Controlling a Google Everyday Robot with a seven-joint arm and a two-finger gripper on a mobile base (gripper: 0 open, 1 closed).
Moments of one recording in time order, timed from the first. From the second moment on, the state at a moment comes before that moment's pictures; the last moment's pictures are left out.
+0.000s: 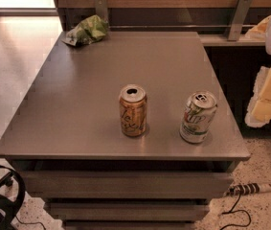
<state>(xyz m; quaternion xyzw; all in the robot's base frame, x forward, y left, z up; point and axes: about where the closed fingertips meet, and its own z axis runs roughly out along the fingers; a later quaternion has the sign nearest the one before) 0.438 -0.215 0.984 -0.60 0.78 -0.04 0.17</state>
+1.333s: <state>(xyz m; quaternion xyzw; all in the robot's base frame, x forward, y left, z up) 0.429 -0.236 0.925 -0.59 0.74 0.12 0.30</state>
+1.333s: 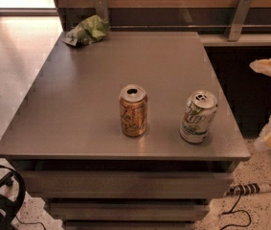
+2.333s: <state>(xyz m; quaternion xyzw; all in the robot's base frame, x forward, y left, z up) 0.441 -0.215 0.904 -0.53 0.68 0.25 0.43</state>
